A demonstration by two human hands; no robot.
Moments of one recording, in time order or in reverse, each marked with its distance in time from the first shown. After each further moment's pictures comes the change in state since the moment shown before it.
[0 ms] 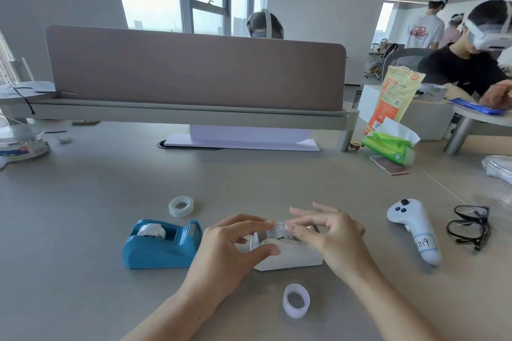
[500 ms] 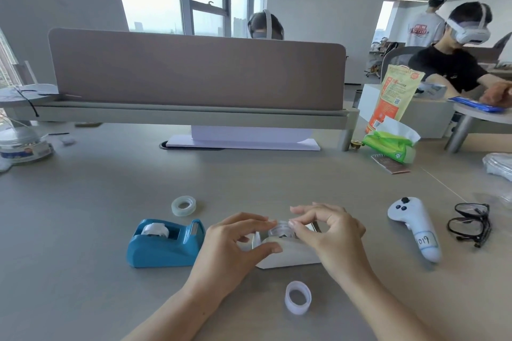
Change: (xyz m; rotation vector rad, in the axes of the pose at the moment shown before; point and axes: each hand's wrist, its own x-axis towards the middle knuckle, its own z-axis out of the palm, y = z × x) left_hand -0.001 0.003 0.000 -0.005 0.007 -0.001; right_hand -0.002 0.006 0.014 -0.048 0.200 -0.078
